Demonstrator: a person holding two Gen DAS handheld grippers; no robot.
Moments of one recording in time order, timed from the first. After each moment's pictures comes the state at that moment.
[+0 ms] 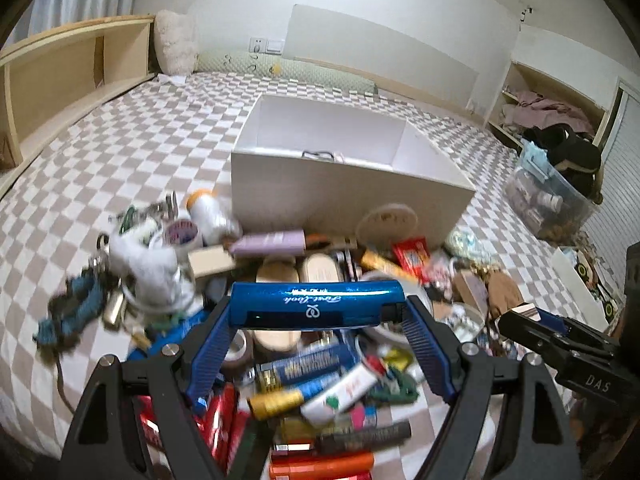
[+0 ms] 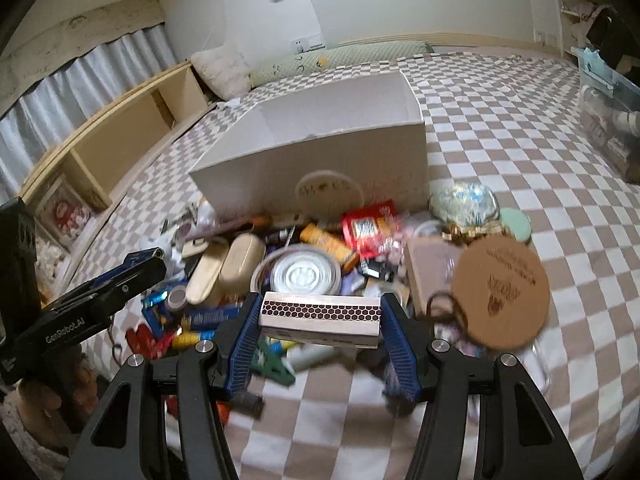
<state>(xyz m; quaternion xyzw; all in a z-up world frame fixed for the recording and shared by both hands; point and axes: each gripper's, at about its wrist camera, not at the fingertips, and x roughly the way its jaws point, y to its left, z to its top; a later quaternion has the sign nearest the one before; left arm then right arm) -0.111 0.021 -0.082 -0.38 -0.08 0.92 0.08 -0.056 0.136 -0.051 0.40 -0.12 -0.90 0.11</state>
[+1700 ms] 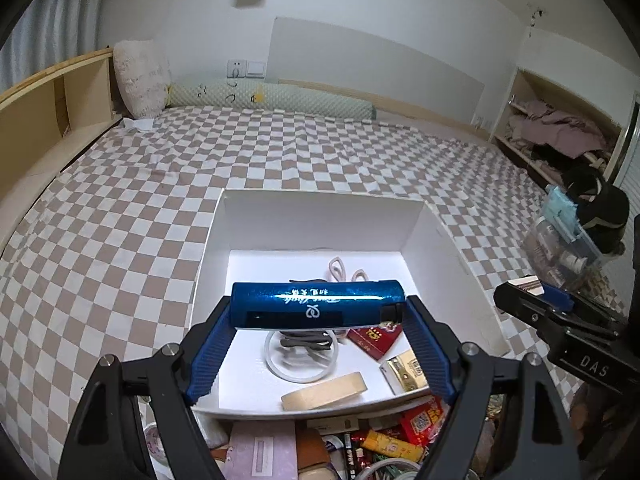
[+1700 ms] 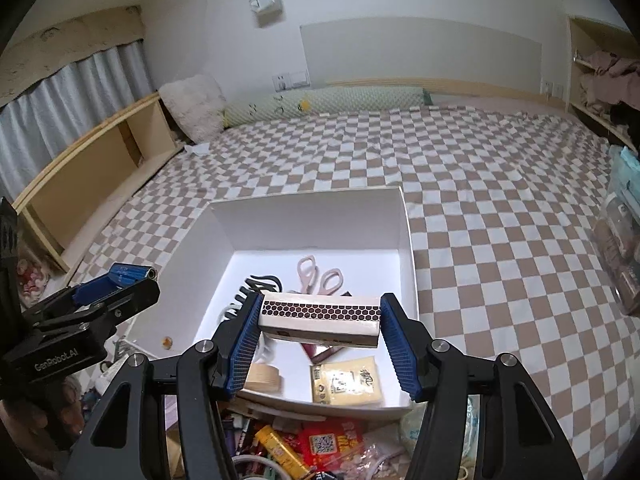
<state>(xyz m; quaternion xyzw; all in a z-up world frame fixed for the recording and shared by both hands) -0.306 0.044 -0.020 -0.38 -0.05 0.92 0.09 -0.243 0.160 0.021 0.38 -0.08 -0.92 0.07</state>
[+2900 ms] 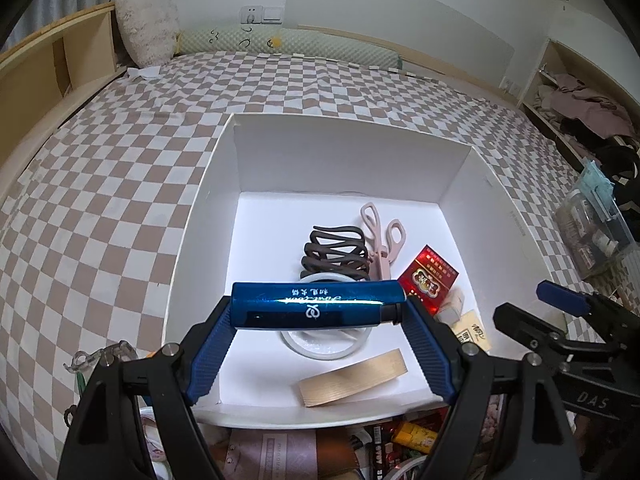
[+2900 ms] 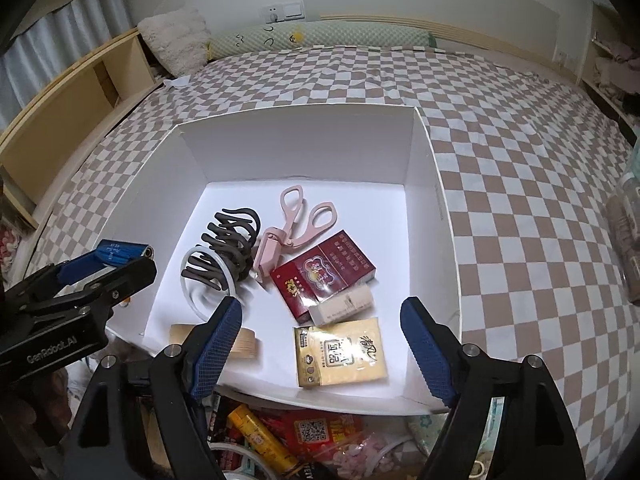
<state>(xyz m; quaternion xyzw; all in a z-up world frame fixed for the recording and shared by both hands) -0.334 0.040 -0.079 -0.46 -0.05 0.89 0.06 -0.271 0.137 -0.035 0.48 -0.04 -0.88 0.05</state>
